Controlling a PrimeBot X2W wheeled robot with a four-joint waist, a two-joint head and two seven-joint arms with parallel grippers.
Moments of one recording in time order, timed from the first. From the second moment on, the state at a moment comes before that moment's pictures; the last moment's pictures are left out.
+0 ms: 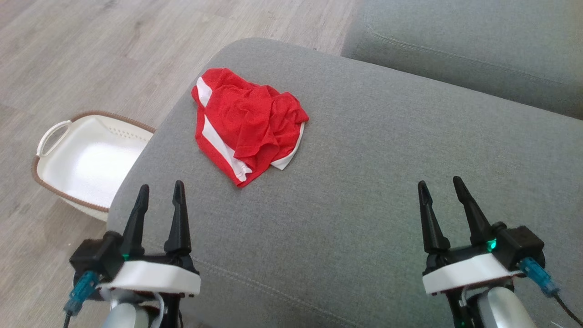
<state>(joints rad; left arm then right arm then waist) 0.02 0.04 -0.15 0.07 -0.32 0.01 -0.26 -0.03 -0.05 0.13 0.21 0.18 0.12 -0.25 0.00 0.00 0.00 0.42</state>
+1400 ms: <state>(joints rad) -0.76 0.27 -0.13 0.76 -0.30 -0.13 0.23 -0.23 -0.05 -0.05 -0.06 0.04 0.12 -0.19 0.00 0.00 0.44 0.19</state>
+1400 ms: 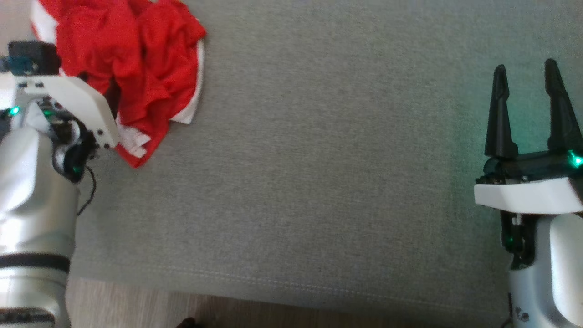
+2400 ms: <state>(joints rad) -0.91 0.23 -0.30 0.88 -0.65 -0.13 0.08 -0.25 -0.05 -0.04 -0.01 0.07 0.12 -0.21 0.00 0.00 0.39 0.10</state>
